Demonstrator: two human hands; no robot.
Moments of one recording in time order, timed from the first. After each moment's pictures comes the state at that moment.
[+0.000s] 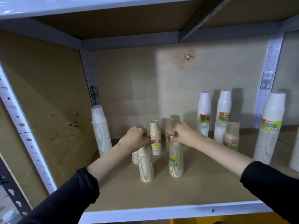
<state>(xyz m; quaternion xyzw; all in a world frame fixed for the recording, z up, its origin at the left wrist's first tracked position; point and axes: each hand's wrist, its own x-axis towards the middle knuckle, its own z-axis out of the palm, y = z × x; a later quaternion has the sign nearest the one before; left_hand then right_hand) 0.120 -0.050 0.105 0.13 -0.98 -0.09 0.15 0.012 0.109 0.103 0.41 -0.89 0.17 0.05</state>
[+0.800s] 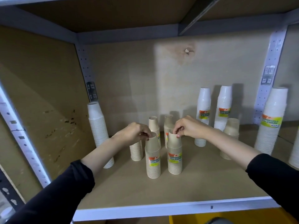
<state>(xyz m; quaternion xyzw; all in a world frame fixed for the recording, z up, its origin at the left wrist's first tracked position) 0.117 -0.064 0.112 -0.04 -0.99 -0.10 0.11 -0.005 0.126 0.113 0.48 -0.85 0.21 0.00</state>
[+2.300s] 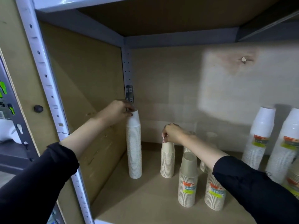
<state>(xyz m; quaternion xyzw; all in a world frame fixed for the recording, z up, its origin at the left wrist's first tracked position) 0.174 -0.197 0.189 0.18 -0.95 -0.06 0.24 -0.002 -0.066 0.114 0.52 -0.85 0.12 0.00</state>
